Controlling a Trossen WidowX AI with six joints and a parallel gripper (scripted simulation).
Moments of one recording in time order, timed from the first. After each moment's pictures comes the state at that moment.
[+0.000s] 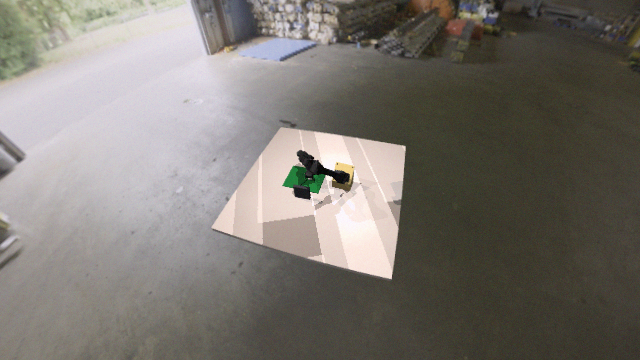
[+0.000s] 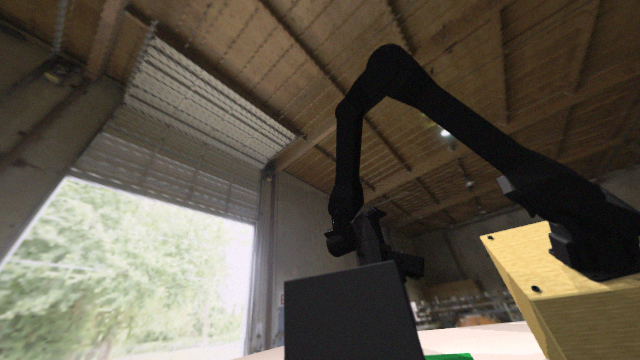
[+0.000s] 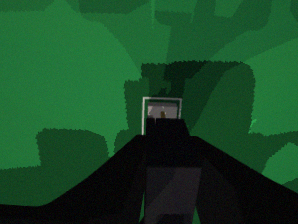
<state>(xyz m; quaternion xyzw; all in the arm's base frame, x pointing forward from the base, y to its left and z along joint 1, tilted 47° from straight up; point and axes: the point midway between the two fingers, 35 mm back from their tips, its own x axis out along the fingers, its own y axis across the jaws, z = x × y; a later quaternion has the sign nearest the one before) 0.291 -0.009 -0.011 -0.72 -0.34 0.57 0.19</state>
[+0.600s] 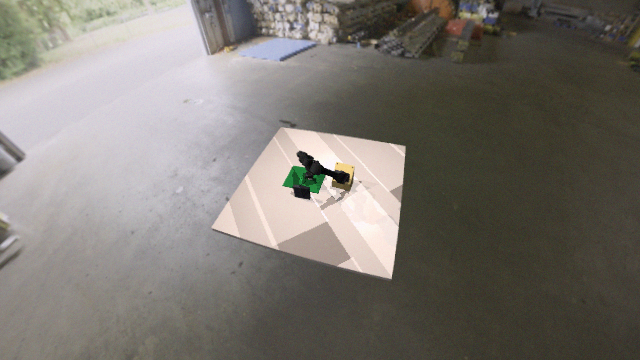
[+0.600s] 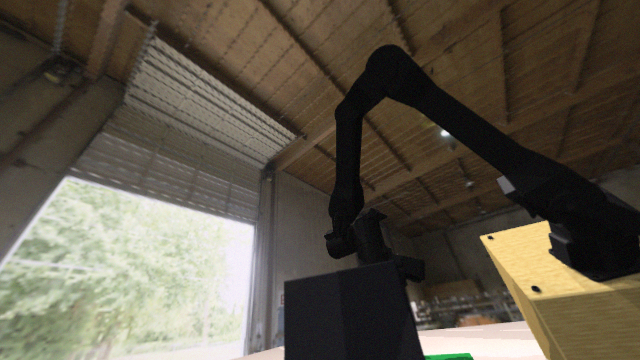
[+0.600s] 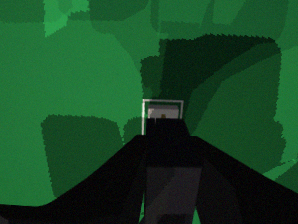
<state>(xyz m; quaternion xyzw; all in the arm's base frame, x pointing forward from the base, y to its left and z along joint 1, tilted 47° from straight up) 0.292 -0.006 -0.015 -0.72 -0.34 0.57 0.19</state>
